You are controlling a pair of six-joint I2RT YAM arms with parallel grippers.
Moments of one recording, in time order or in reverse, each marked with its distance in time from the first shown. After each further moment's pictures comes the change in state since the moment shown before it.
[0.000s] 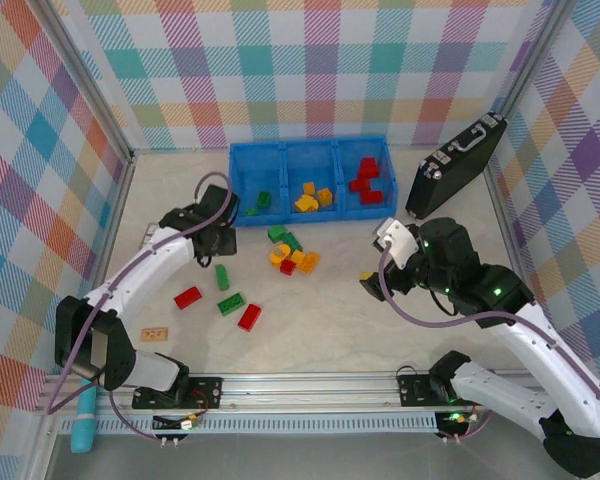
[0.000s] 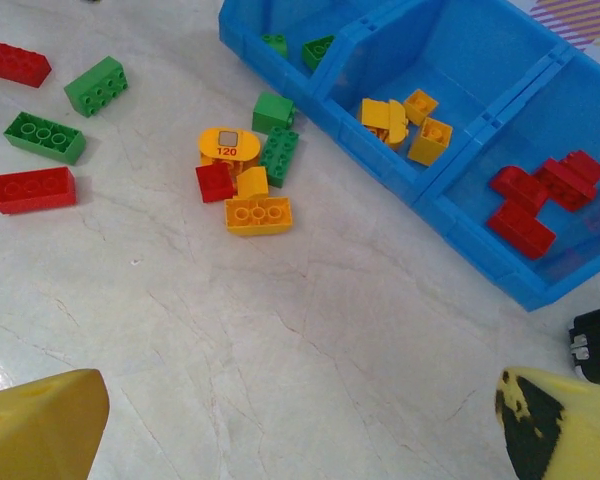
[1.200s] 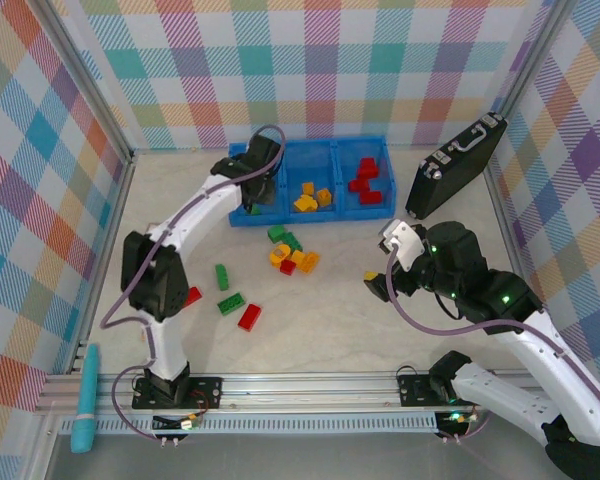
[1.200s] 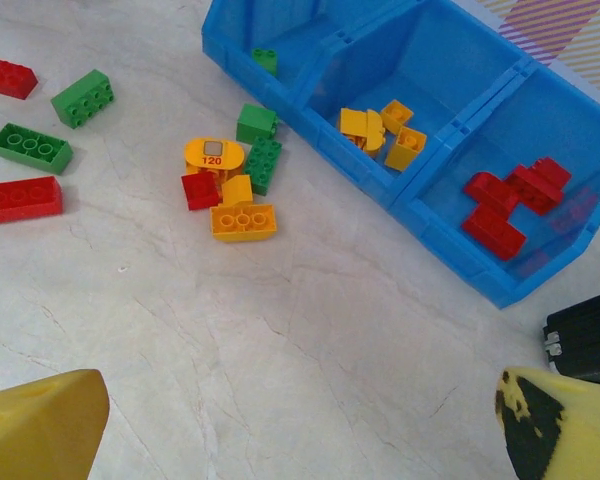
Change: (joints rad) left arm -0.047 0.622 0.716 0.093 -0.036 0.232; right arm -0.003 -0.051 -0.008 -0.001 0.037 -0.004
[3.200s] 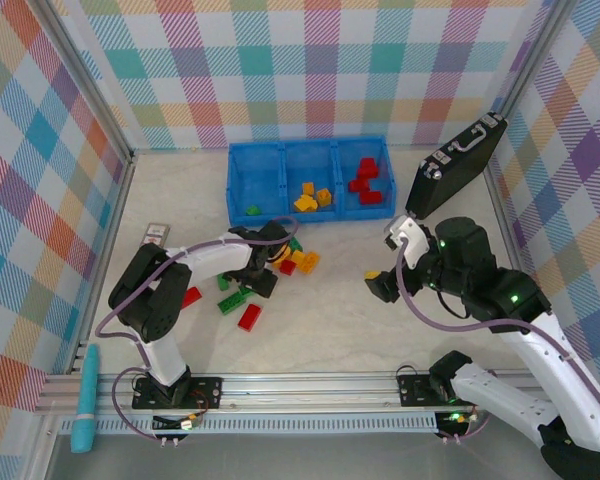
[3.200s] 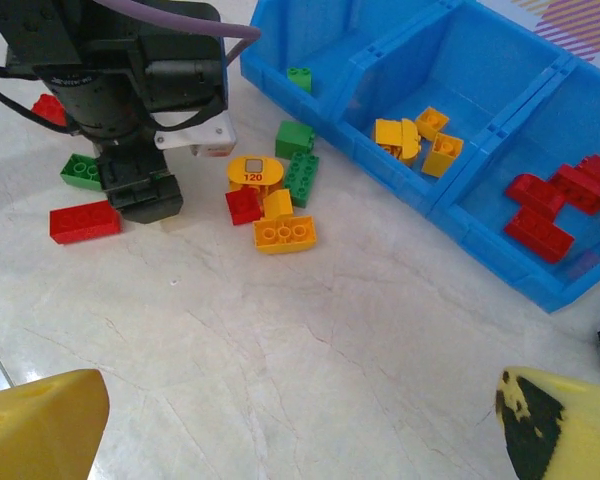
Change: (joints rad) left arm -0.178 -0.269 -0.764 -0.032 0.153 -0.018; right arm -0.041 0.002 0.048 -0.044 -0.118 0.051
